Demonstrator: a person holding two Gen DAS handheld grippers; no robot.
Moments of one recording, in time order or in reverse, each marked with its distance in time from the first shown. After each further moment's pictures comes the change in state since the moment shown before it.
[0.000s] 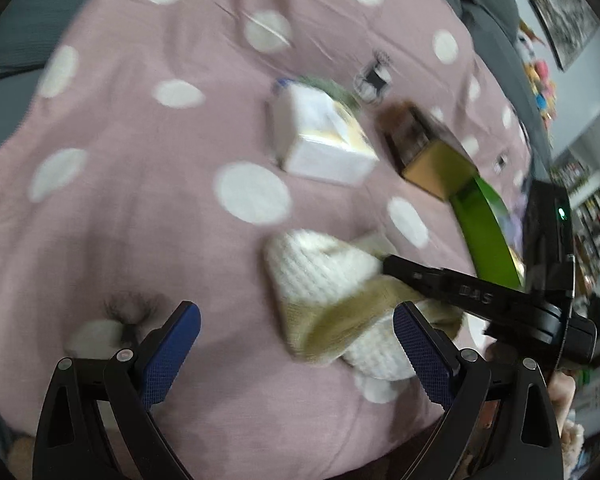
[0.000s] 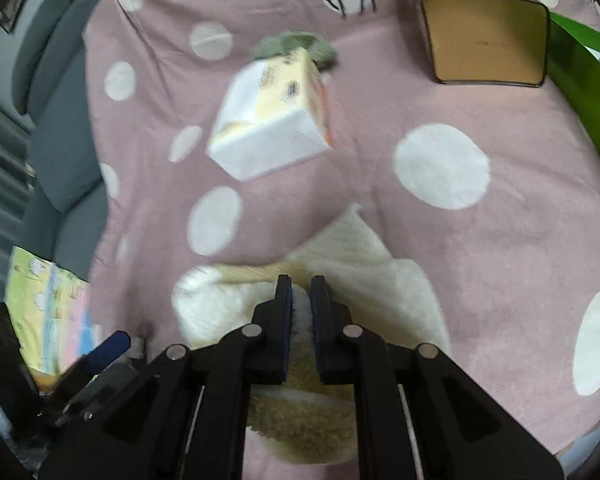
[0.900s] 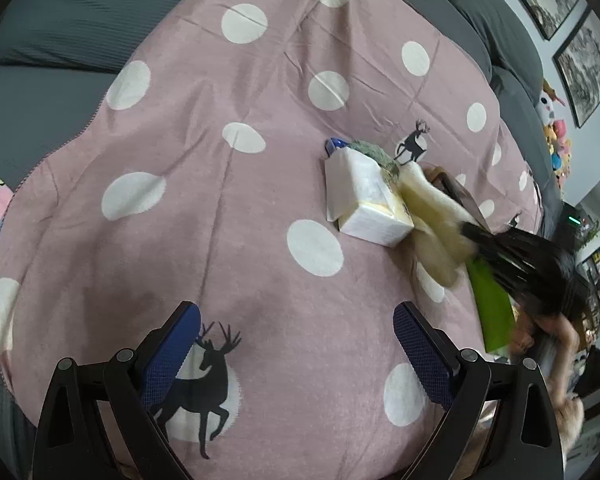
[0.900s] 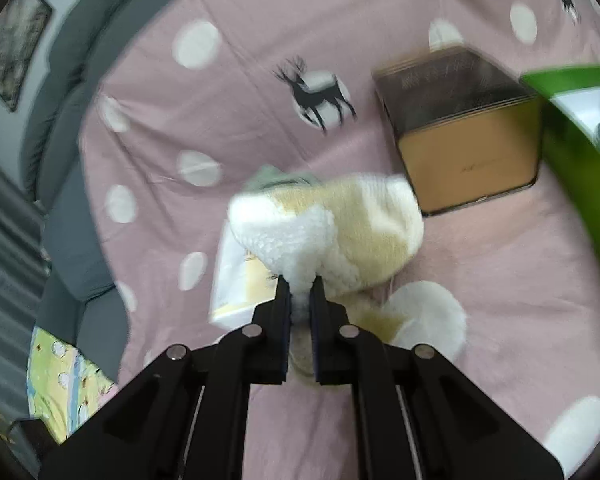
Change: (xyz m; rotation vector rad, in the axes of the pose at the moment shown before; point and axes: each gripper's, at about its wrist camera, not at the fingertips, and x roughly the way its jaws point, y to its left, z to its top) left arm -0.053 0.054 0.014 -0.143 -0.175 0.045; right arm -0.042 -0.032 0.076 0.100 -0.284 0.085
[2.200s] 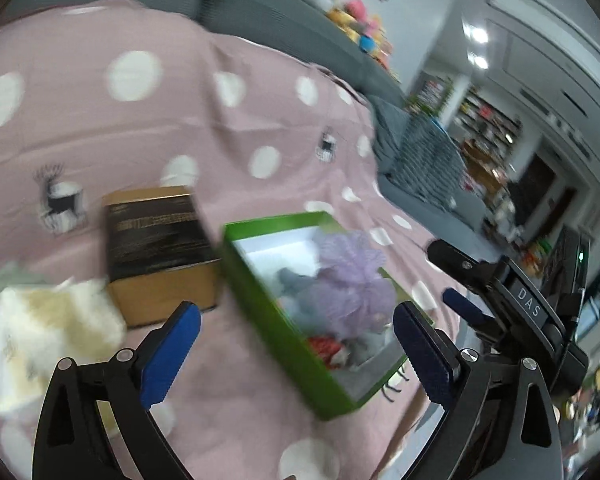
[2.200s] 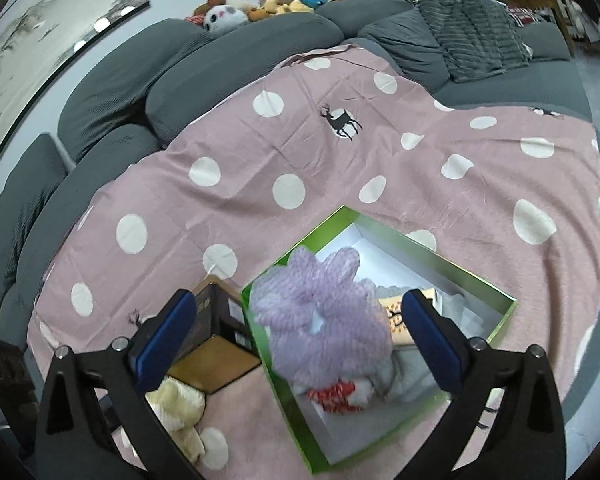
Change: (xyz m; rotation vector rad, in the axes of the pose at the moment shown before) left arm 0.111 -0.333 0.031 0.574 0.105 -0.431; right arm -0.208 -0.165 0.035 0.303 -0.532 -0.353
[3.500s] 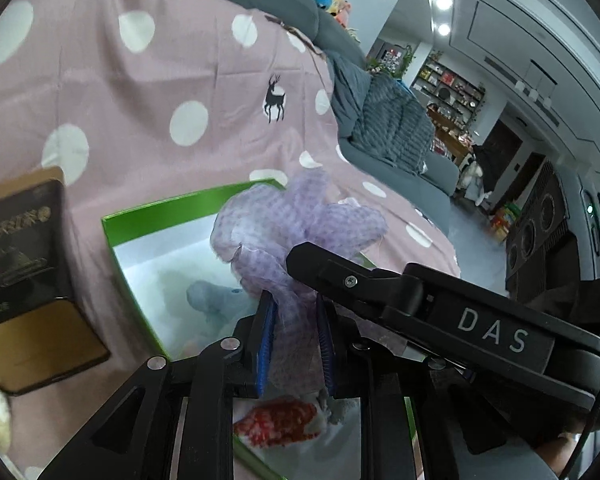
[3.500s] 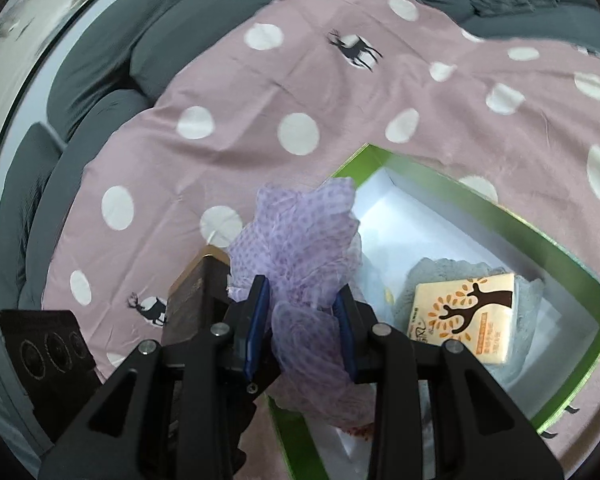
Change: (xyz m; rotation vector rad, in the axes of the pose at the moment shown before) left arm 0.159 -0.039 0.004 0.112 0.109 -0.171; right arm 0.104 -0.023 -0.004 0.092 0.201 0.118
